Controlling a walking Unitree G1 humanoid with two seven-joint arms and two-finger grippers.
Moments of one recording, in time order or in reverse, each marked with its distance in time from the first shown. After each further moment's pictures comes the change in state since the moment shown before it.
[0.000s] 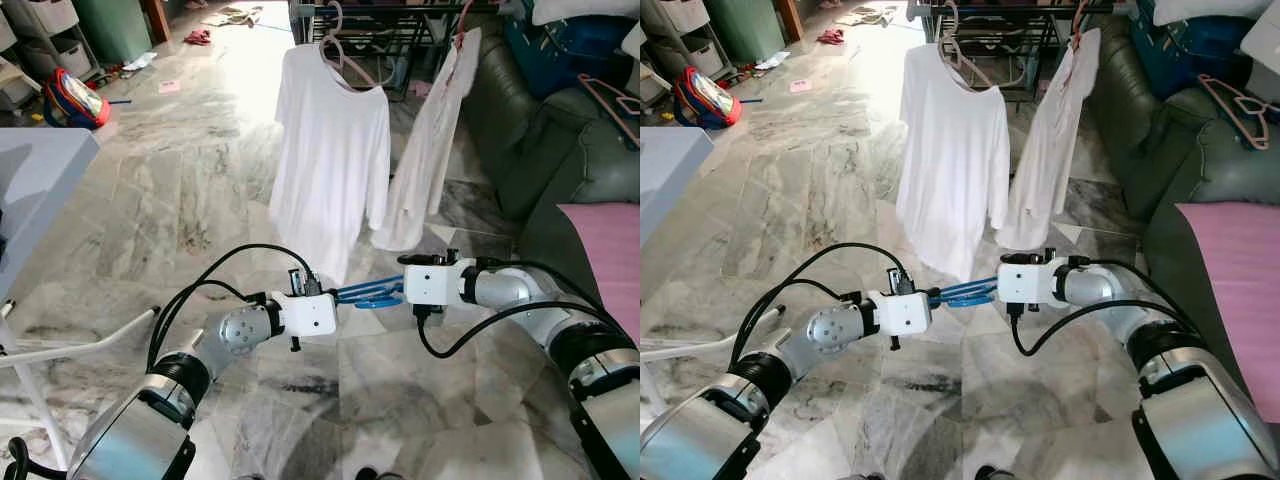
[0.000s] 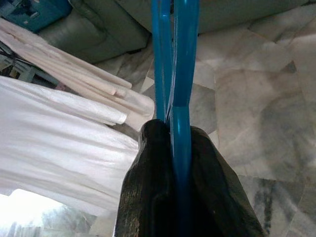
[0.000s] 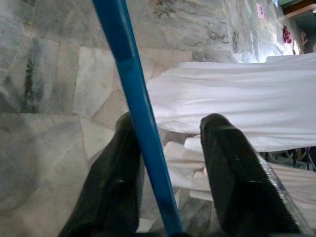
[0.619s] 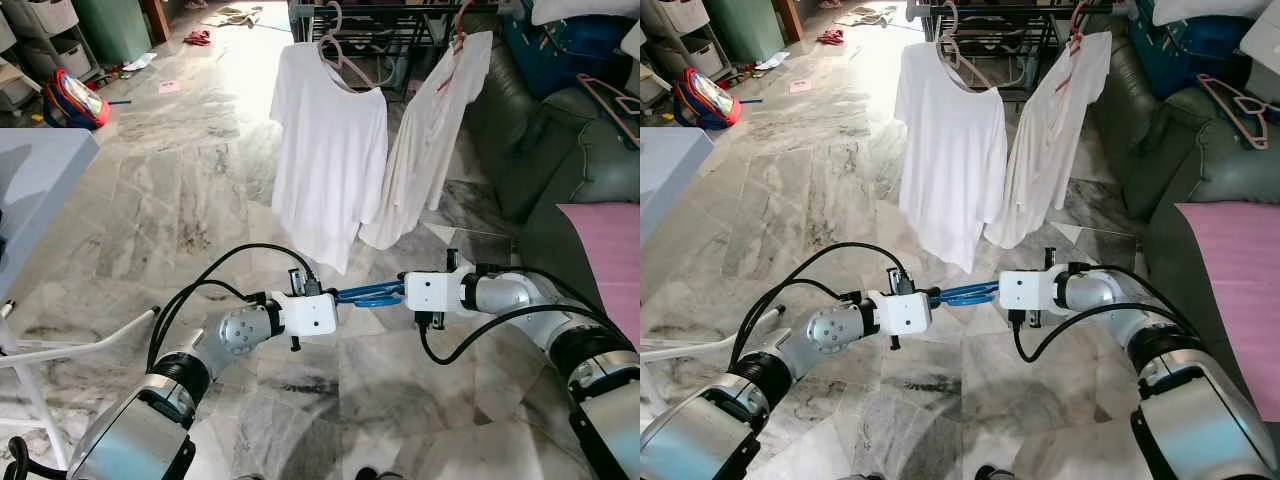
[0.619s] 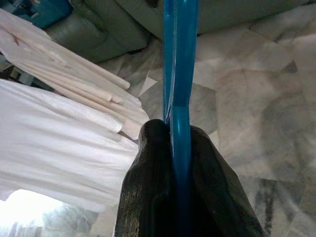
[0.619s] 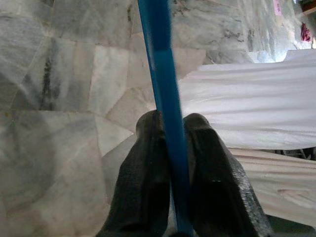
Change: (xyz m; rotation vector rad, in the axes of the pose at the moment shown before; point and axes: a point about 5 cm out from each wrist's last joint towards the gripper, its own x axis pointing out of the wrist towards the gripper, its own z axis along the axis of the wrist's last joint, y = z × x) left arm 0.000 0.000 0.000 0.003 0.000 0.003; right arm -0.001 0.009 -0.003 0.016 0.001 0.062
